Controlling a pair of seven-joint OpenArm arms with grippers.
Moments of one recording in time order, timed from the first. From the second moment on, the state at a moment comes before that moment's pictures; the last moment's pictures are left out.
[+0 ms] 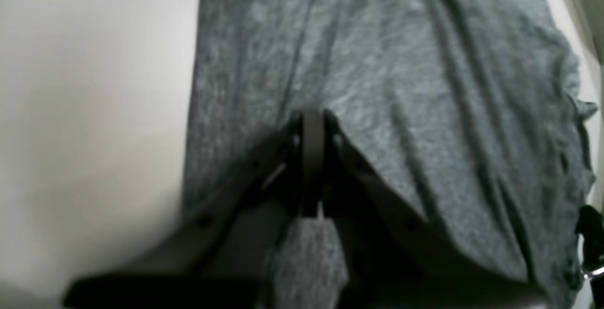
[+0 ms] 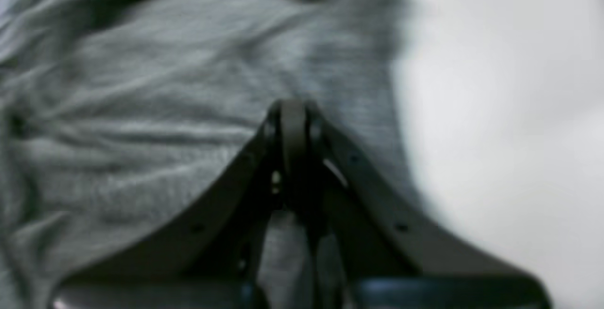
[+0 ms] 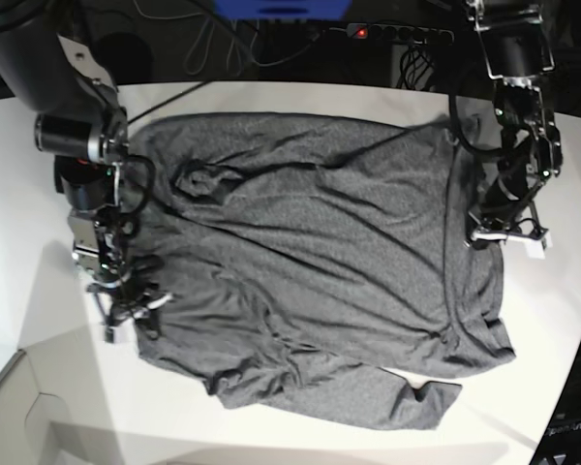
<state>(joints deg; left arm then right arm) -2.1 -14.7 -16.1 70.0 -47.2 -2.8 32.3 35.5 9.9 11.8 19.5 -0.2 17.7 4.2</state>
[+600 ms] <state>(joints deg) -5.2 -14.1 -18.6 73.4 -47.8 -3.1 33.1 35.2 14.5 11.8 20.5 -0.2 -9.4 9.6</state>
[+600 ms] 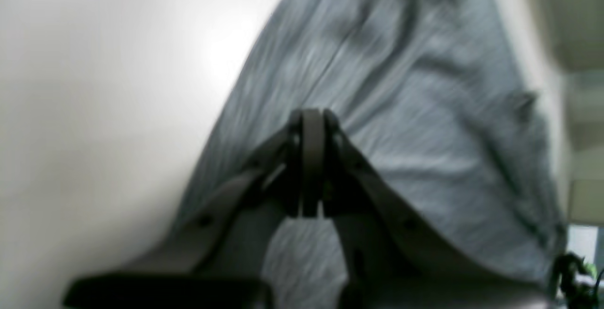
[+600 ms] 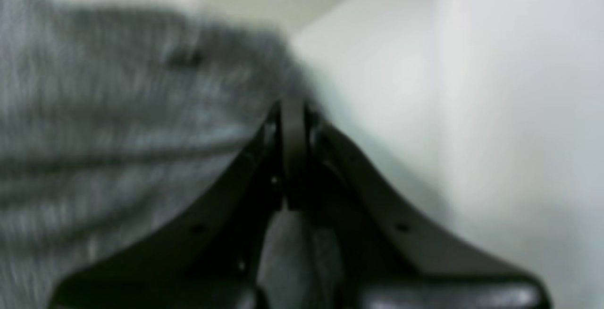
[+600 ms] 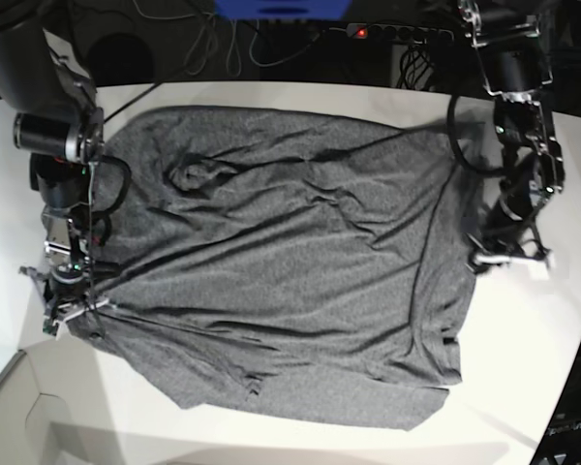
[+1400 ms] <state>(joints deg) -6.2 -11.3 -12.1 75.6 -45.3 -1.4 33.4 23.2 11.4 11.7 41.5 0.2 -7.5 1.9</state>
